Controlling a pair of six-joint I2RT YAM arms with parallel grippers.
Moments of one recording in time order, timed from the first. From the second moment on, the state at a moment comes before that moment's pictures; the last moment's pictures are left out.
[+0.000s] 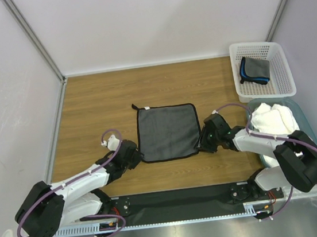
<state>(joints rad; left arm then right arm) -0.72 1.09 0.34 -0.16 -0.30 -1.31 0.58 1.32 0.53 -0.17 -0.09 1.01</state>
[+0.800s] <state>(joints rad) -0.72 1.14 0.35 -0.10 -0.31 -1.26 0.59 1.26 0.59 -0.39 -0.08 1.05</state>
